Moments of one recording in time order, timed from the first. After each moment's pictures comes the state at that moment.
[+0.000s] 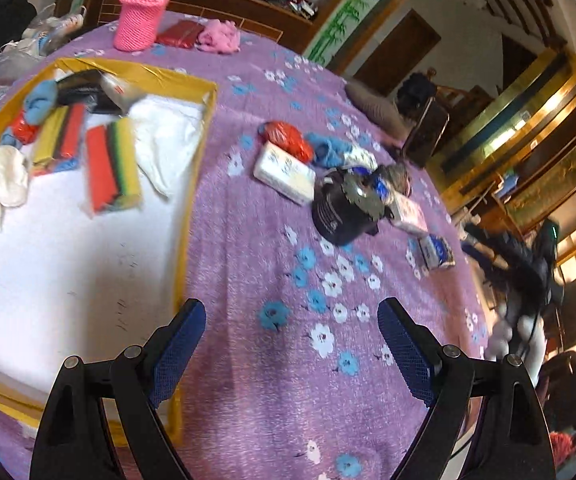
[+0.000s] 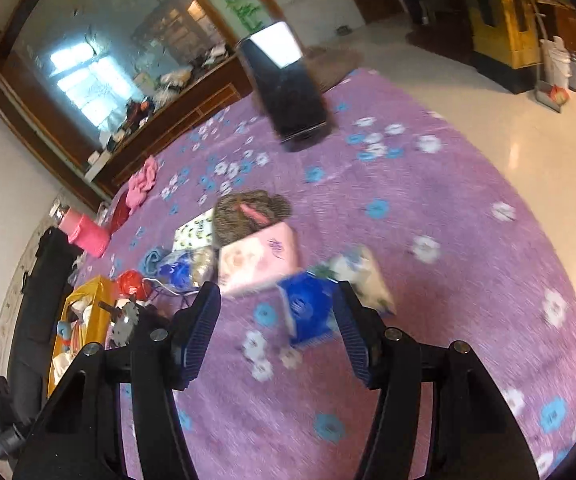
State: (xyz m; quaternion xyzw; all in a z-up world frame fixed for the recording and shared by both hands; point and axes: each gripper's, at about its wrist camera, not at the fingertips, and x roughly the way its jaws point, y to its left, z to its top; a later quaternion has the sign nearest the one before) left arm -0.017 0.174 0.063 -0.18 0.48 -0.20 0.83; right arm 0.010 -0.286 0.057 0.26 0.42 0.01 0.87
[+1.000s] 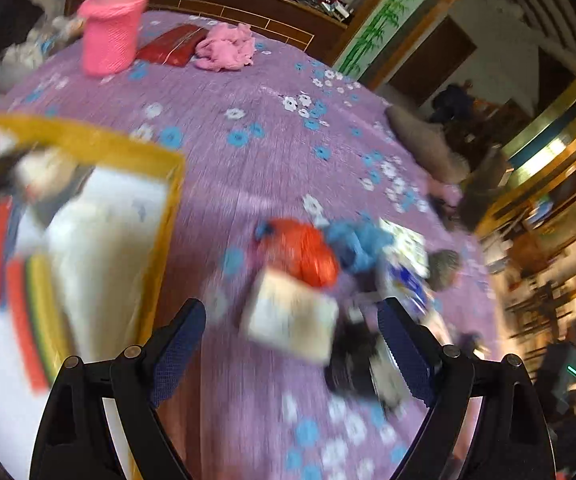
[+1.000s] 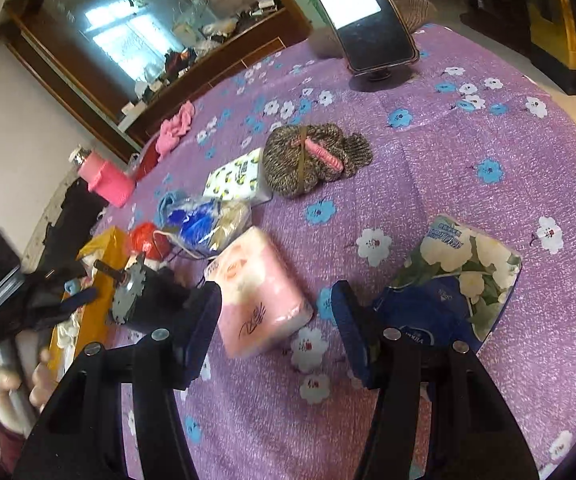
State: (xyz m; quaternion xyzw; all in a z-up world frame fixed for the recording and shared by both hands) left arm 0.140 0.124 0.053 -0.17 0.49 -0.13 0.84; right arm 0.029 -0.248 0.009 0.24 0.45 0.11 0.85
